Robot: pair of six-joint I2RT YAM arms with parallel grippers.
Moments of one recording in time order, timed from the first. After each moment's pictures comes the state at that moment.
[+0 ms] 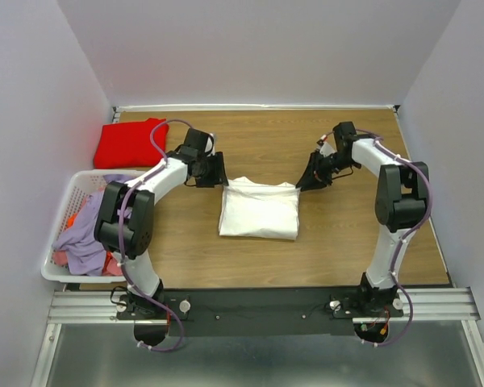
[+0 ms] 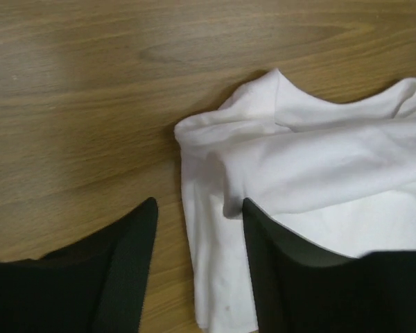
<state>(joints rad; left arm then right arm) -0.33 1.77 1.20 -0.40 0.25 -0.40 0.11 2.00 1.43 -0.81 -0.75 0.35</state>
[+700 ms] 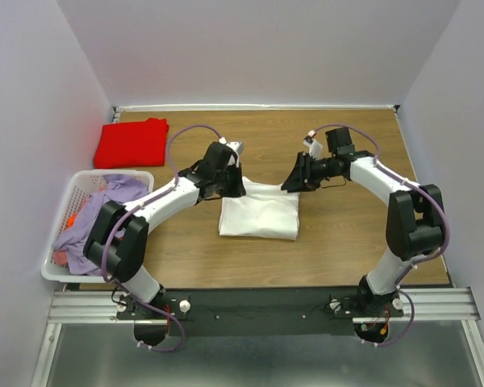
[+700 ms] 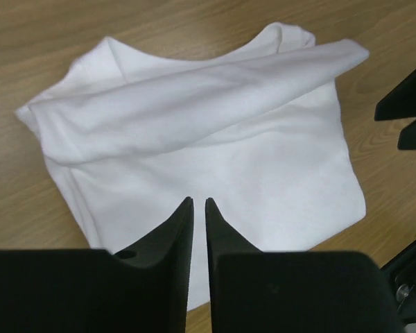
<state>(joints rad) -0.55 1.57 1.07 -0.26 0.18 -0.44 0.22 1.69 1.17 -0.44 -0.82 0.36</state>
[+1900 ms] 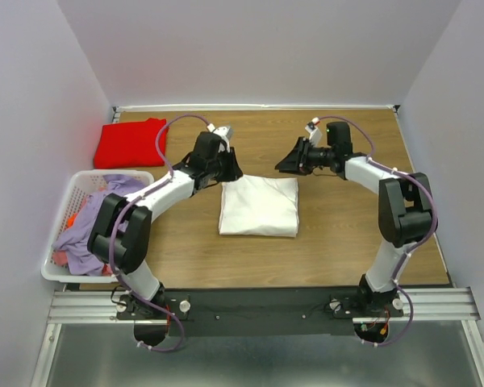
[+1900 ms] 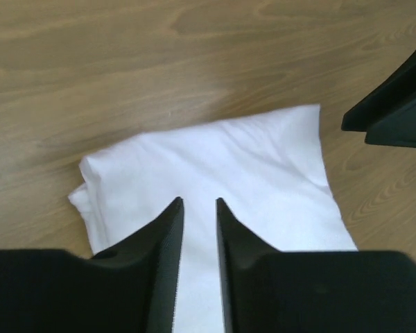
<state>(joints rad) -0.45 1.64 1.12 -0.08 0.20 -0.44 0.19 1.84 1.19 0.02 -0.88 0.63</state>
